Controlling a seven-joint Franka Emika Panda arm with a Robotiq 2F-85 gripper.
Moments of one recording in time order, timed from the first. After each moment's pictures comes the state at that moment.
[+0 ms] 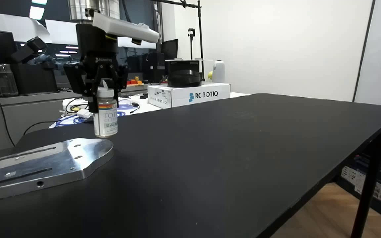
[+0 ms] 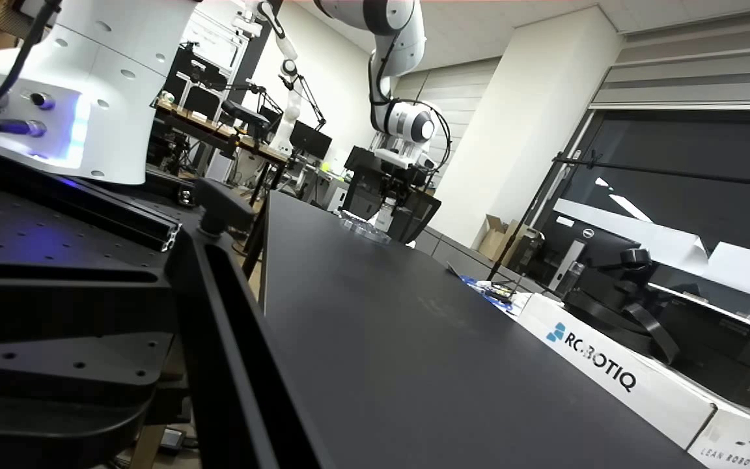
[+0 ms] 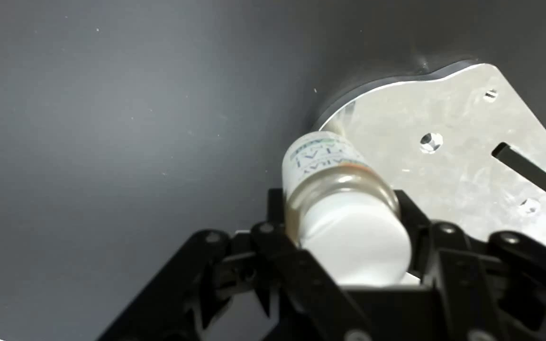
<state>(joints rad) 0.51 0.99 0.16 -1.04 -0.15 2.15 0.23</state>
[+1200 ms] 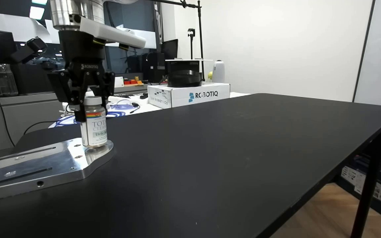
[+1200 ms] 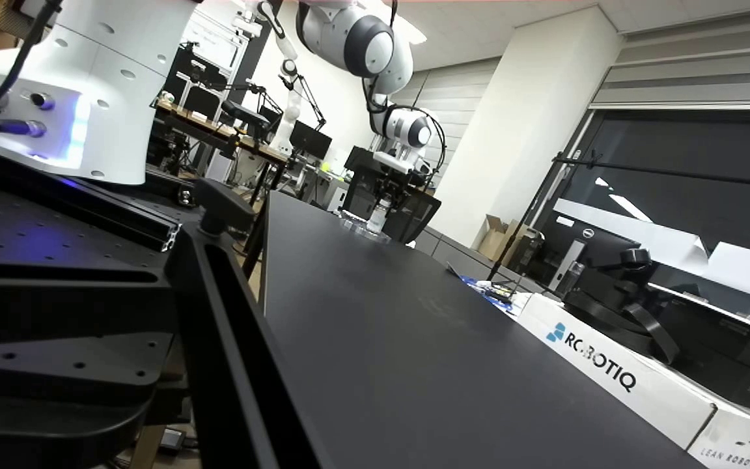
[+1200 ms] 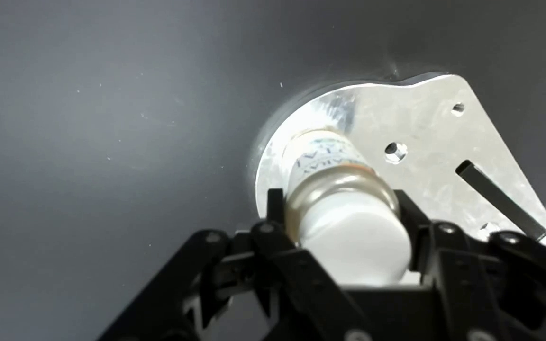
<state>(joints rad) 0.56 1.21 0.17 -0.66 -0.13 1.93 0.10</state>
